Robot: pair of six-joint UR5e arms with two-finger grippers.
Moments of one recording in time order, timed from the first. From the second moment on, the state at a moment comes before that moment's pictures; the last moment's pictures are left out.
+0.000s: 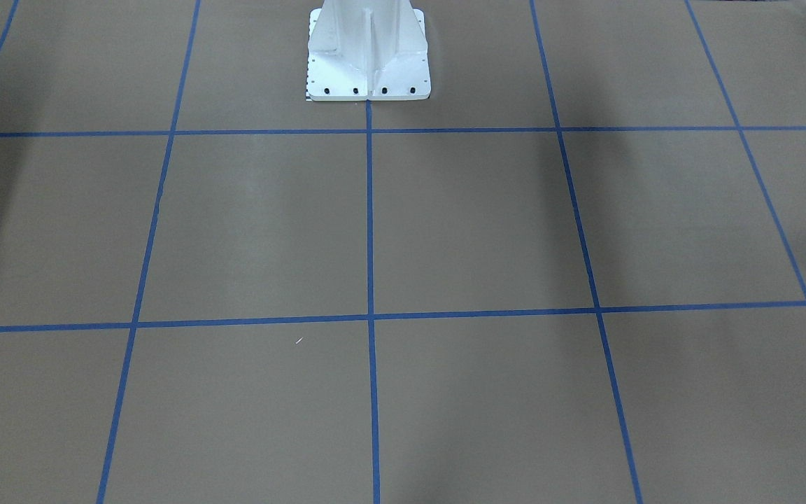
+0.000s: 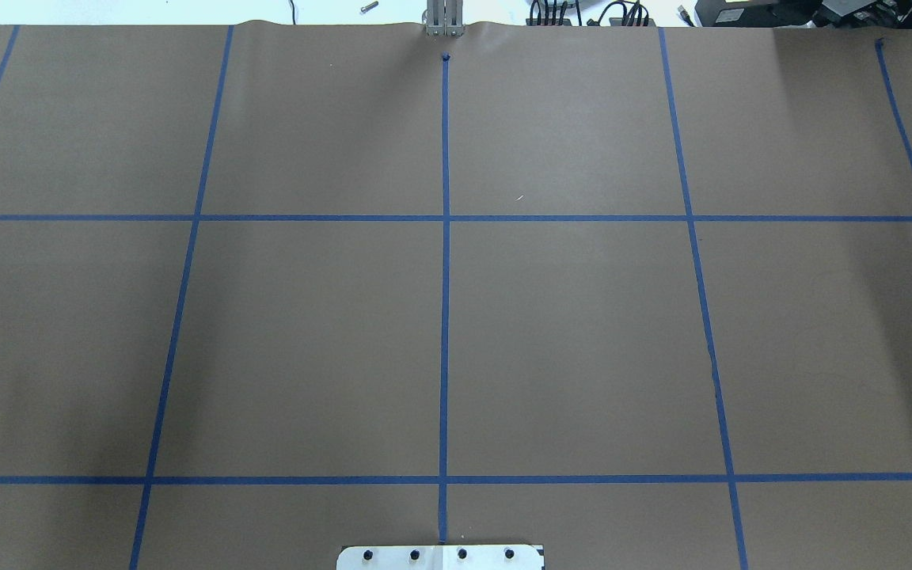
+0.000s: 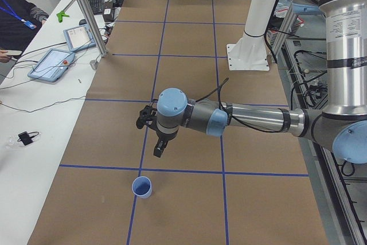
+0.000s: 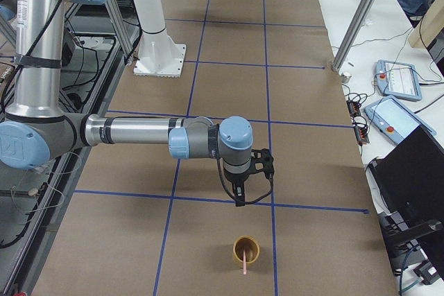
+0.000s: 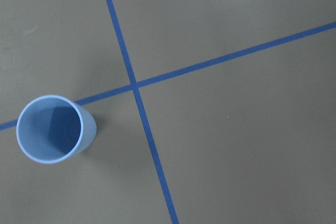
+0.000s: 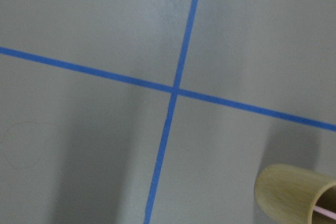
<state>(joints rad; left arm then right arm) -1.56 -1.47 -1.77 -1.80 -2.41 0.12 1.58 -1.69 1.74 -1.39 2.30 -0.09</state>
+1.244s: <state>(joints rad) -1.56 -1.58 -1.50 -2.05 -2.40 0.14 1.38 -1.67 1.78 -1.09 2.34 0.41</state>
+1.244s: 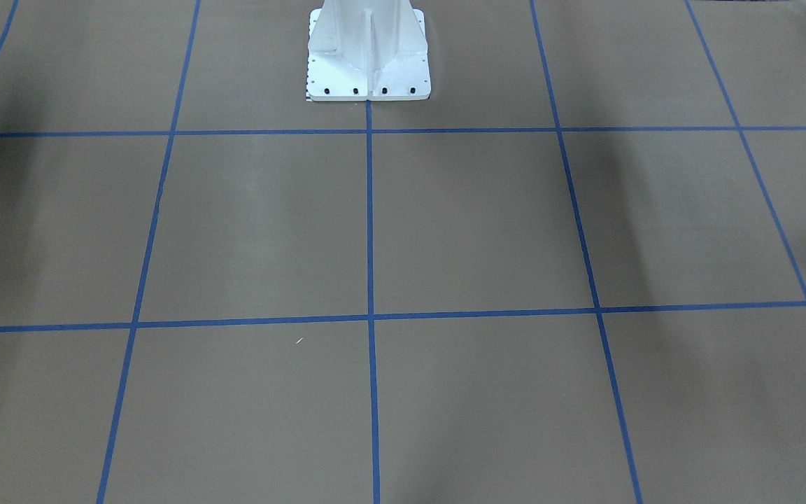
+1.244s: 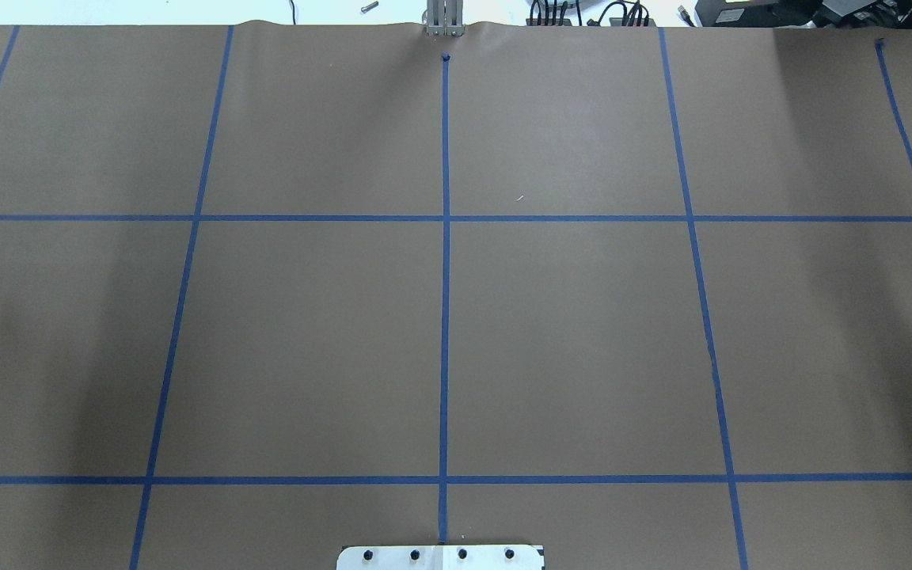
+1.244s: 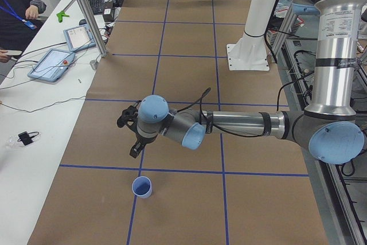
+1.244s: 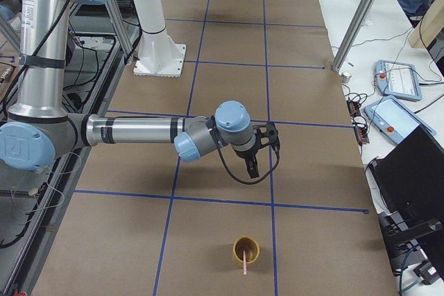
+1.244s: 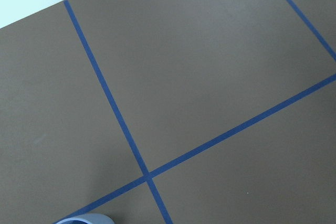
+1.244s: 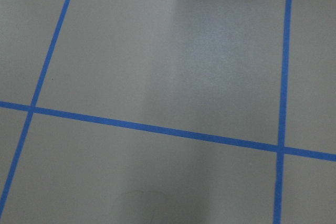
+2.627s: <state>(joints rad) -1.43 -1.63 -1.16 -2.35 -2.26 -0.01 1.35 -1.68 1.78 -1.09 2.32 0.43</state>
